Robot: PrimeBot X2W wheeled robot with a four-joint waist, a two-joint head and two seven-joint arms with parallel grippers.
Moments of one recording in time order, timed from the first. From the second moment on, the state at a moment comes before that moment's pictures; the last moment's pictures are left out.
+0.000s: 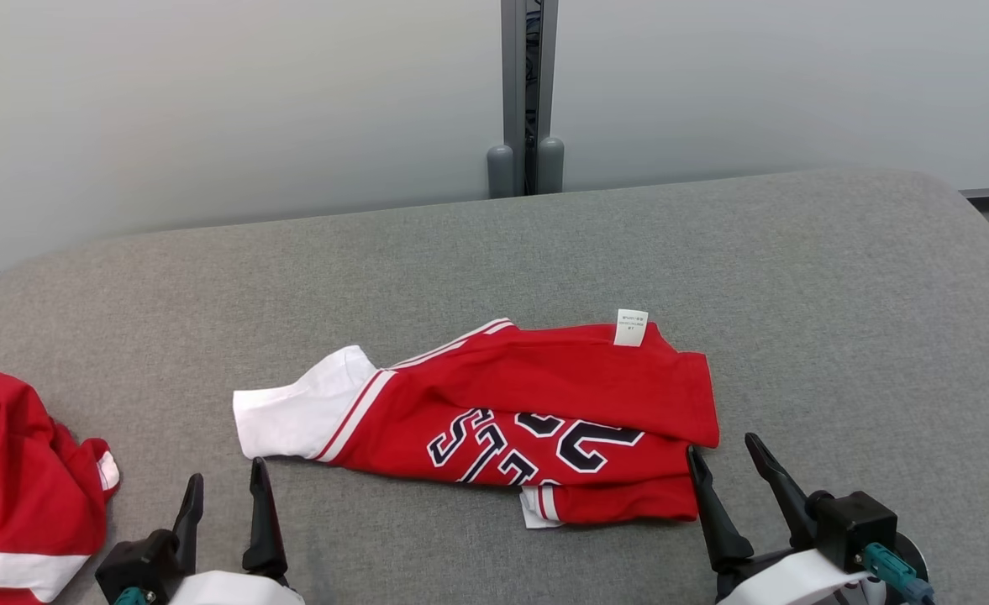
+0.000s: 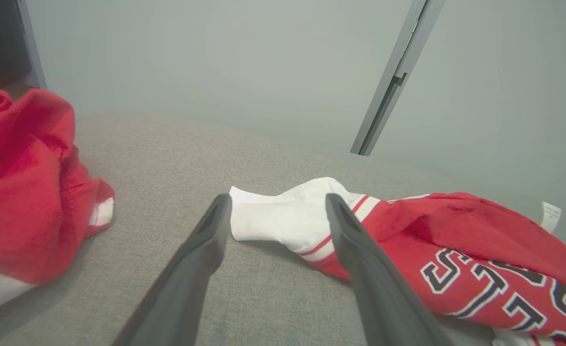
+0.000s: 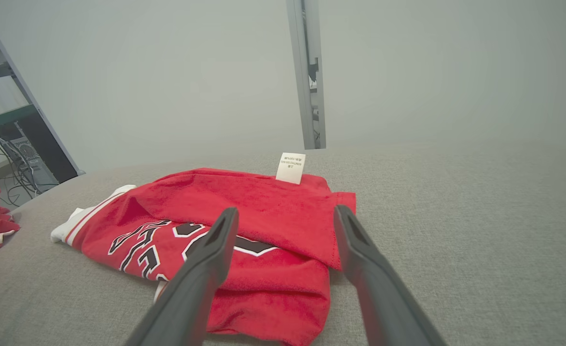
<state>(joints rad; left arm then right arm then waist) 0.03 0.05 -0.07 0.28 -0.40 0.10 -0.26 -0.06 -0.05 0.26 0.30 0.25 0.13 -0.26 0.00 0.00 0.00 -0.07</state>
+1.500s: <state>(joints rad) -0.75 0.16 -0.15 1.15 -0.33 0.07 0.05 -0.18 -0.05 0.28 0.28 0.25 0.13 -0.26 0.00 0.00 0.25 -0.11</state>
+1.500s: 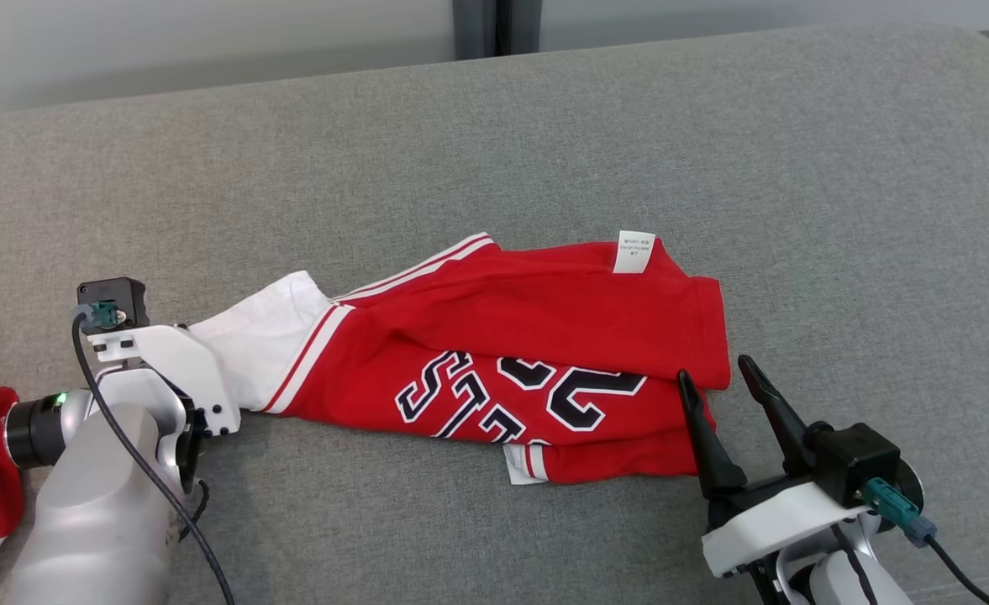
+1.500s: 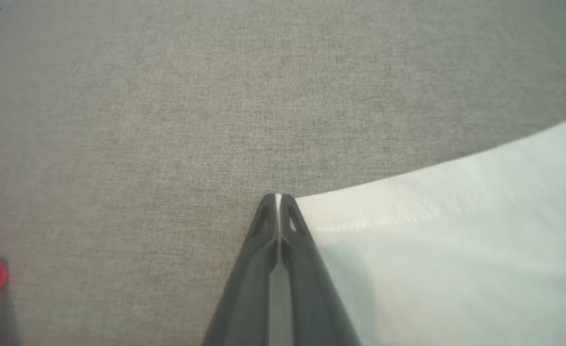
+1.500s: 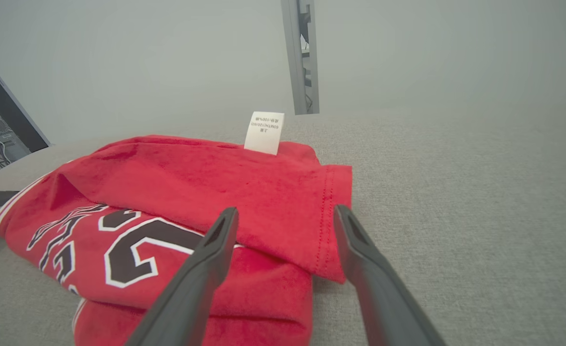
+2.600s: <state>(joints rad) -0.42 0.16 -0.12 0.55 -0.36 0.04 -0.24 -0.62 -0.37 0.65 0.60 1.06 0.13 0.03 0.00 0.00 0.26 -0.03</state>
